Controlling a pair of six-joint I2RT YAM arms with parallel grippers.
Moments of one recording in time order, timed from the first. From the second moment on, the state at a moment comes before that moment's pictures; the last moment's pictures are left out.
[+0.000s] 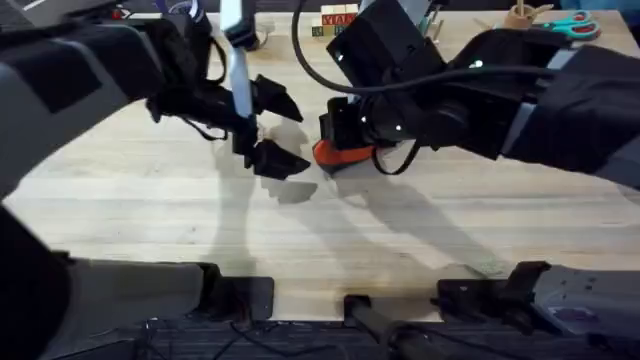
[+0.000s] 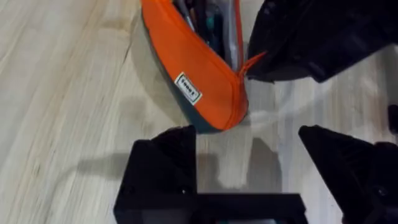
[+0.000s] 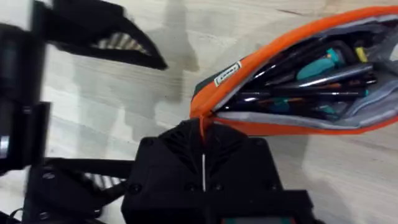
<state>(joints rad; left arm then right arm) 0.00 1.53 1.00 -0.96 0.92 1.28 0.83 1.49 1.14 -0.64 0.12 0.64</state>
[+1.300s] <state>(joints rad) -0.22 1.67 1.00 -0.65 0.81 0.96 0.83 1.49 1.14 -0.62 0.11 0.64</state>
